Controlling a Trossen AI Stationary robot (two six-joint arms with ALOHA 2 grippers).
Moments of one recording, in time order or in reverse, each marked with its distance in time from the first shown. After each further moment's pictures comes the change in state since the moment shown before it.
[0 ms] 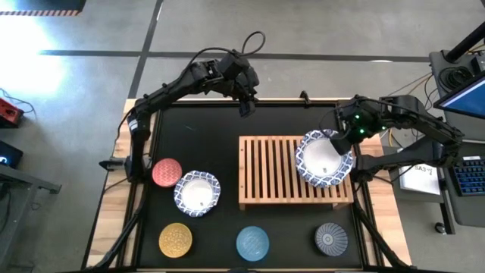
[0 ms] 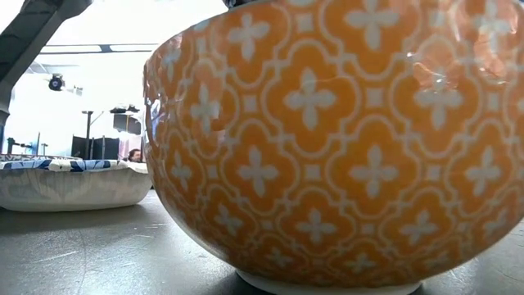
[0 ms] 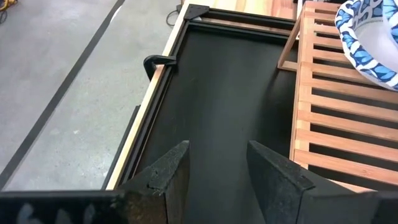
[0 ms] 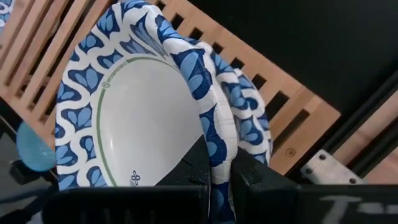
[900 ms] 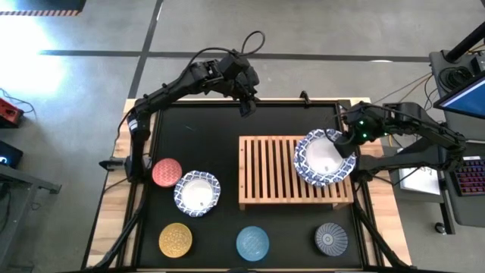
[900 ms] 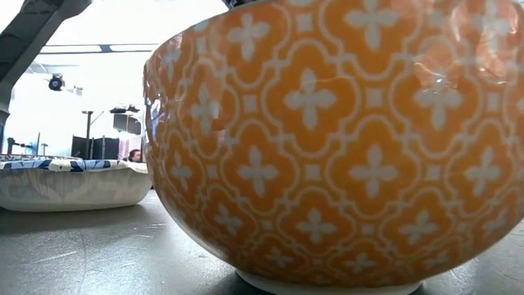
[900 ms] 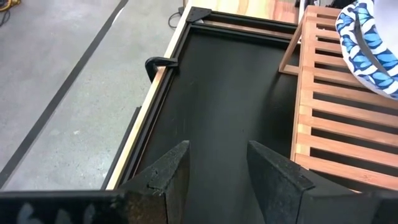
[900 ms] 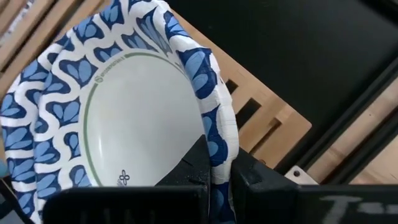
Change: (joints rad) left arm 0.000 0.000 -0.005 0.013 -0.004 -0.015; right arm 0.000 -0.144 -0.148 0.067 0.086 -0.073
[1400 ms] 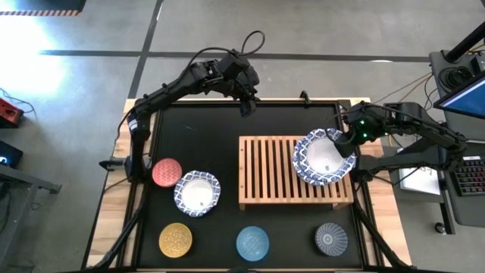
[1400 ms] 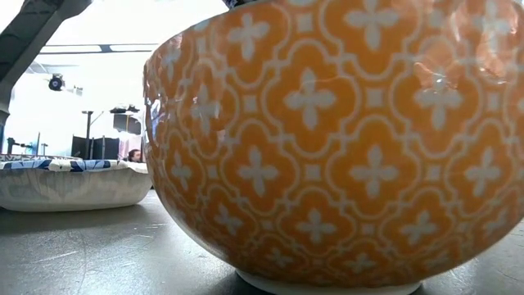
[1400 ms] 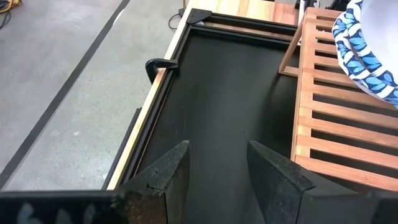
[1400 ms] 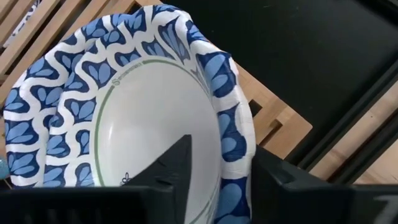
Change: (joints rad) left arm 0.000 0.000 0.000 0.005 0.000 0.000; right arm 0.000 -0.011 0.003 -0.002 -0.002 0.000
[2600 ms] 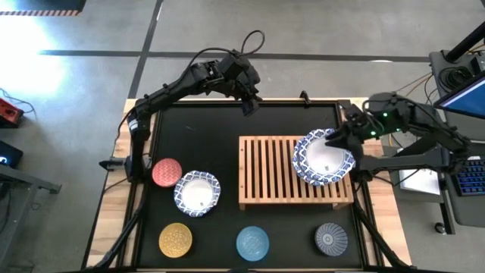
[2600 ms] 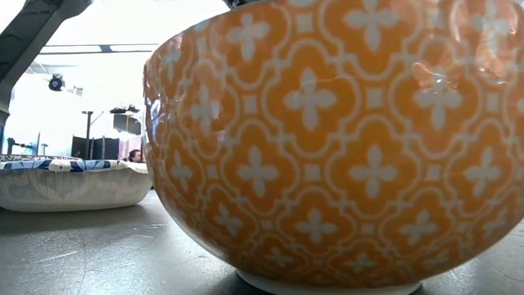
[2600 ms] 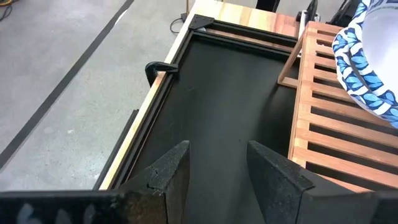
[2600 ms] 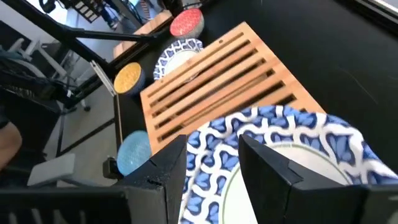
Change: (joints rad) left arm -0.001 0.000 -0.012 0.035 -0.001 -0.063; right arm 0.002 0.041 0.009 0.407 -0.316 -0.158
